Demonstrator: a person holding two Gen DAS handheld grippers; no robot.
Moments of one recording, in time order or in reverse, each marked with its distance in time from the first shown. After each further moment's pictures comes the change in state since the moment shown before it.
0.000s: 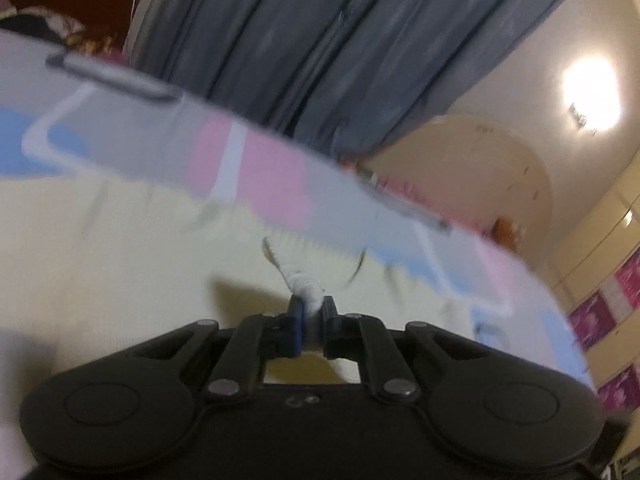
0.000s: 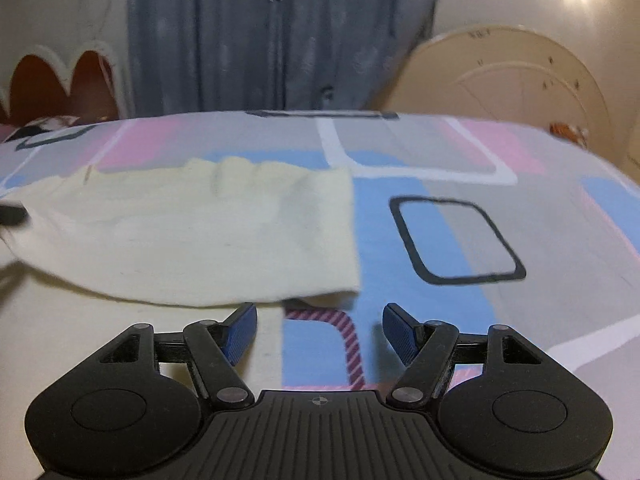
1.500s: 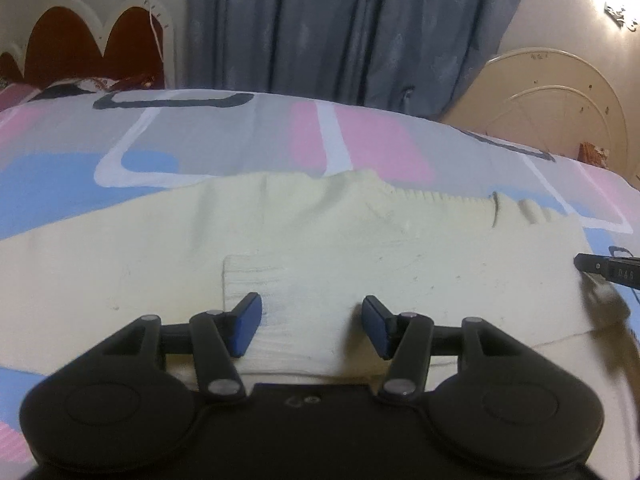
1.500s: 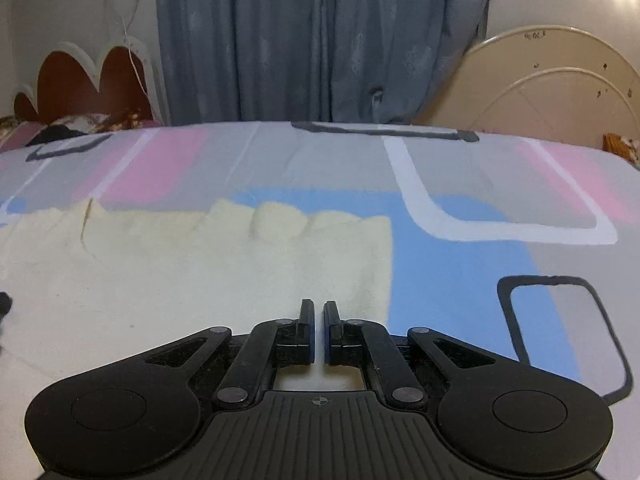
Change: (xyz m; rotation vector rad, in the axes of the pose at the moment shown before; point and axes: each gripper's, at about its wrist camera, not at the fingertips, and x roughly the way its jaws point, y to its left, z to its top) left arm 0.027 0.038 -0.020 0.255 0.061 0.323; right arm 0.082 0.033 0.068 -0.065 -0.003 0.130
